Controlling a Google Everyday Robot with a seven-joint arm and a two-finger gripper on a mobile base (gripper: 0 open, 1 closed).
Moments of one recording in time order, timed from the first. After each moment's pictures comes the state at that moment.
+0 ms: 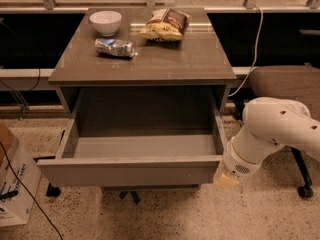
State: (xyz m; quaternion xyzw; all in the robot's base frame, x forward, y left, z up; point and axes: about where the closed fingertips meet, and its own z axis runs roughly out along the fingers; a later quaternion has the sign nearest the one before) arm 0.429 -0.183 0.654 -0.58 0.81 0.11 0.07
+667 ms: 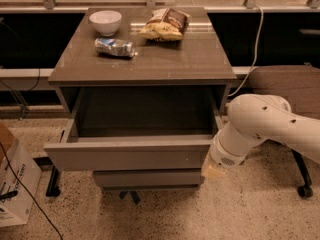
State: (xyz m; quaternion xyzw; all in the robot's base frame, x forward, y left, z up) arm 0.463 -0.159 0.649 -0.59 0.79 0.09 0.10
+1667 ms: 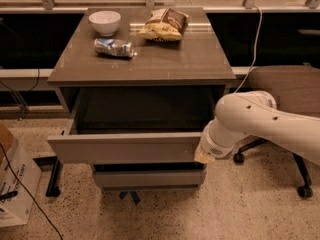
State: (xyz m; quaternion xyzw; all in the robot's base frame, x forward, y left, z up) arm 0.518 -0.145 0.644 -0.59 0.79 0.04 0.15
